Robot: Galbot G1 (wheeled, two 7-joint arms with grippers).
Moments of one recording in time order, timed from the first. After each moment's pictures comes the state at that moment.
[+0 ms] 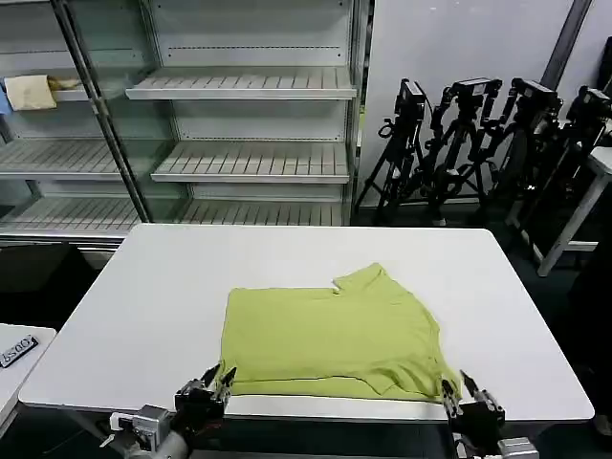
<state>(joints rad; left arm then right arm) 1.60 -1.07 -0.44 -2.28 -0.50 0.55 -0.23 -1.80 1.17 0.63 2.36 0.25 -0.38 0.18</state>
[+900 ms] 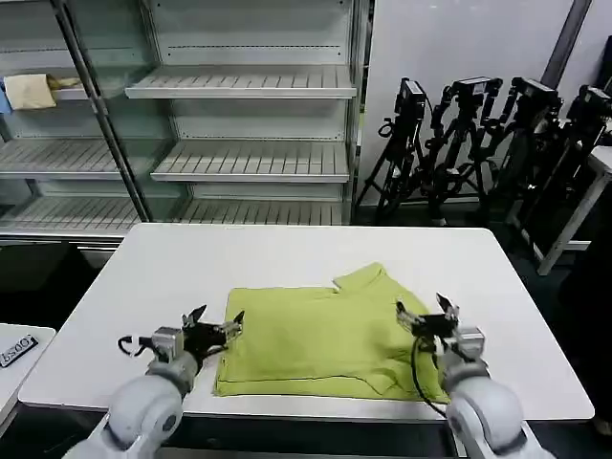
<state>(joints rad) 1.07 -0.98 -0.23 -1.95 -0.67 0.57 -0.33 -1.03 1.12 0.30 1.93 0.51 -0.55 0.29</state>
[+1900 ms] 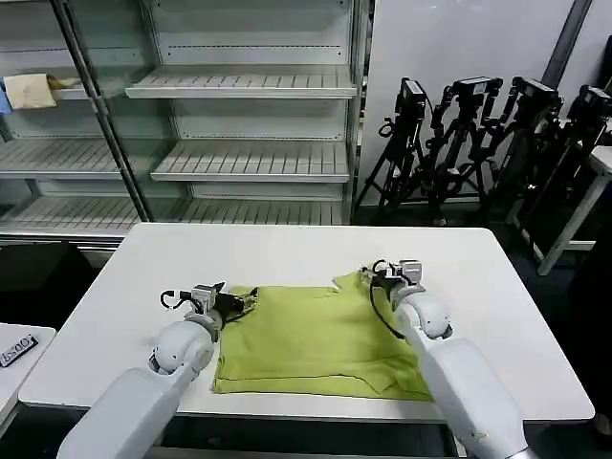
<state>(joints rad) 0.75 -1.01 -0.01 -1.60 -0.70 0.57 -0.29 -0.61 1.24 0.10 1.38 0.63 -0.58 0.26</state>
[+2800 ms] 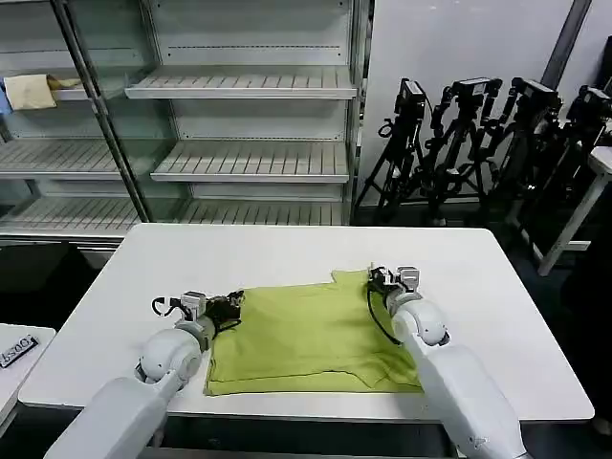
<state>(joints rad) 0.82 -0.96 -0.07 -1.67 -0.77 0.56 -0.23 -0.67 1.23 0.11 1.43 0.63 -0.50 0.23</state>
